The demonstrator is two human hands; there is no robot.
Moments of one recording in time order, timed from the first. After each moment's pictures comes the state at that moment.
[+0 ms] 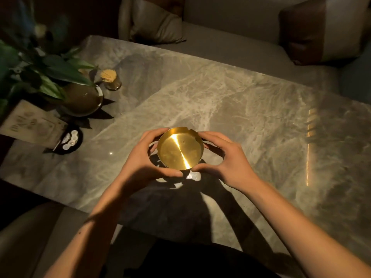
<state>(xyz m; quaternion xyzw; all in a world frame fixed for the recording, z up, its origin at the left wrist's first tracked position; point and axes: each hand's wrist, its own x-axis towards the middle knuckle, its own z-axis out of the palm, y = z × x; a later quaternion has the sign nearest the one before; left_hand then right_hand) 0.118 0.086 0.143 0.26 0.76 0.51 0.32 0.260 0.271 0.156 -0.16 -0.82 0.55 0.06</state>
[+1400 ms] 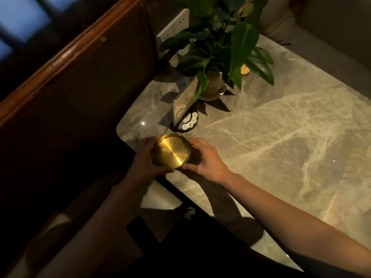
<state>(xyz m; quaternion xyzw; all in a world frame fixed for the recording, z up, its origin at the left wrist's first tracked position) -0.034 -0.244 0.022 0.12 0.83 0.49 0.24 0.016 -0.026 0.041 0.00 -0.89 0.44 -0.12</state>
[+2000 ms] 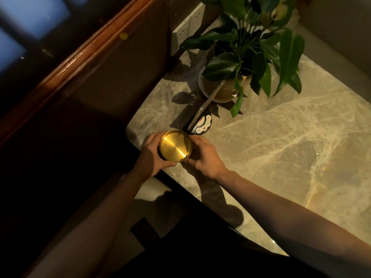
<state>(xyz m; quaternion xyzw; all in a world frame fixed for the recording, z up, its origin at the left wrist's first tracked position) -0.084 -0.268 -0.025 0.12 0.85 0.45 0.24 -0.029 -0.070 0.013 -0.06 -0.90 0.40 -0.15</state>
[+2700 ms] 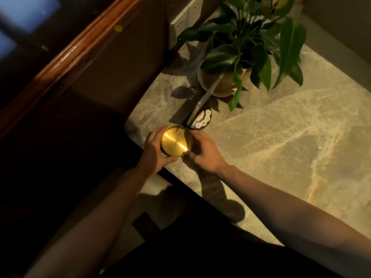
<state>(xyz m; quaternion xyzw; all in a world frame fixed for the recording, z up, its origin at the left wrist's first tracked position) -0.076 -0.258 -0.025 0.12 0.86 0.44 0.23 -0.029 -0.067 0.008 -0.08 -0.89 0.41 -0.15</state>
